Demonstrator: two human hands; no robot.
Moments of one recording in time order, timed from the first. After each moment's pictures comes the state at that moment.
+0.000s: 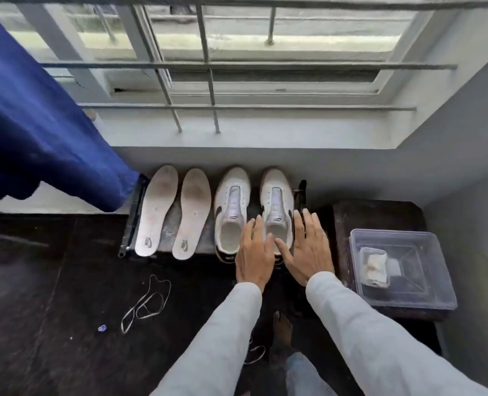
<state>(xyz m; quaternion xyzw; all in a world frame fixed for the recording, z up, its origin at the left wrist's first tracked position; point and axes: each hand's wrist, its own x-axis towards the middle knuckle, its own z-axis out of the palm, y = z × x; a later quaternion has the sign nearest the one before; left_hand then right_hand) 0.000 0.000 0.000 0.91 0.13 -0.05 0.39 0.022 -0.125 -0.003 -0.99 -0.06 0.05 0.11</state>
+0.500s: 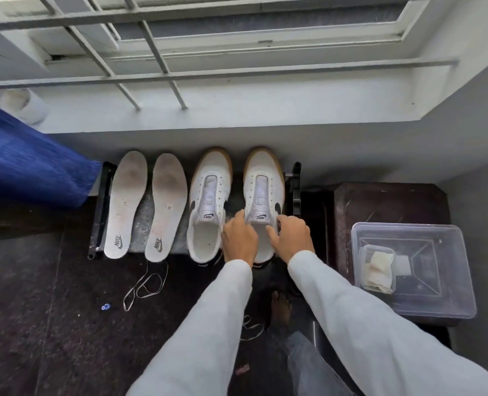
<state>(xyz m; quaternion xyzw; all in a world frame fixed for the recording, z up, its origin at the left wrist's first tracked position) 0.083 -0.030 -0.065 0.89 0.29 -0.10 0.34 0.102 -0.142 -0.067 -0.94 0.05 0.23 0.25</state>
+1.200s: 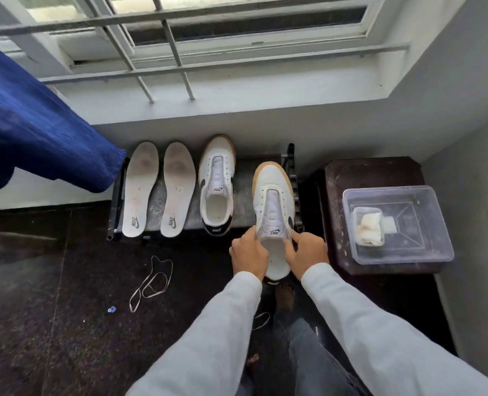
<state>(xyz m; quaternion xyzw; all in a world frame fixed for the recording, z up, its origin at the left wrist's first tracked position) -0.045 -0.029 -0.016 0.88 0.25 -0.13 0.39 -0.035 -0.152 -0.025 -0.95 0.09 0.16 0.26</state>
